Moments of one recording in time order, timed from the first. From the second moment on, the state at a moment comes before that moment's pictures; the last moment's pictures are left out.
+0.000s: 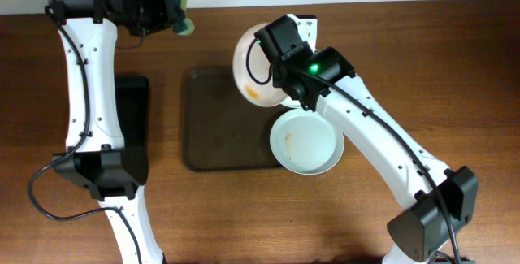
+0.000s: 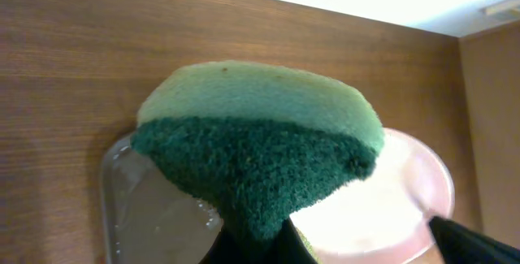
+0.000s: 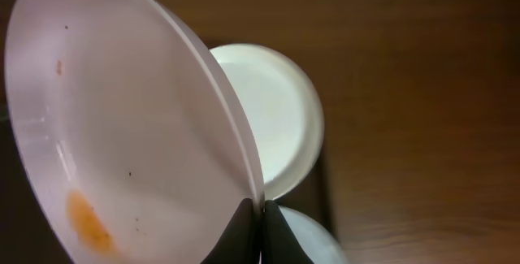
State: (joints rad) left arm 0.01 2.23 2.64 -1.39 0.53 -0.18; right arm 0.58 1.84 1.80 -0.99 0.51 0.50
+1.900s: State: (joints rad) left arm -0.18 2.27 2.64 -1.39 0.29 -0.18; right arm -0.39 1.59 1.14 -0.78 0.10 0.53
